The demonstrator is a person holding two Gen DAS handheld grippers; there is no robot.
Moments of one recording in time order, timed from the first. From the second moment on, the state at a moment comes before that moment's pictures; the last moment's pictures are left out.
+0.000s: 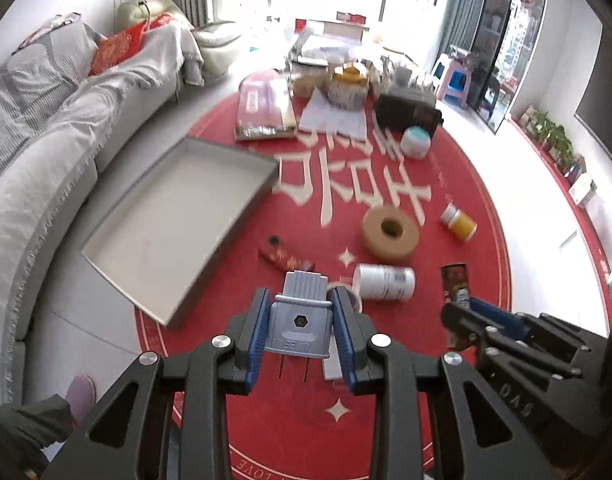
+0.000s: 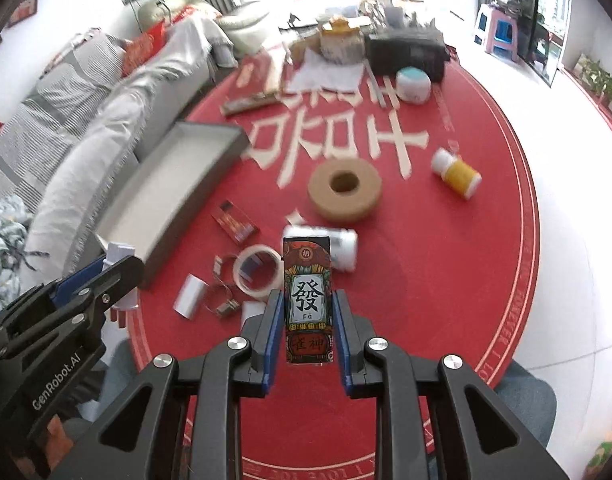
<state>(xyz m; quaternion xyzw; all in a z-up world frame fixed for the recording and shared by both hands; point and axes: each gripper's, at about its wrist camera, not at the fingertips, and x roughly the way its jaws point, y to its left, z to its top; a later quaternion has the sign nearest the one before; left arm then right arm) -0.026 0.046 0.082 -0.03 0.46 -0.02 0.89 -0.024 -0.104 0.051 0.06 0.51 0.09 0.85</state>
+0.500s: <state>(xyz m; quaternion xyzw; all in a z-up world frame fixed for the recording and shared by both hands) 0.026 0.133 0.135 -0.06 0.41 0.09 0.91 0.039 -0.029 0.117 0.05 0.46 0.17 0.87</state>
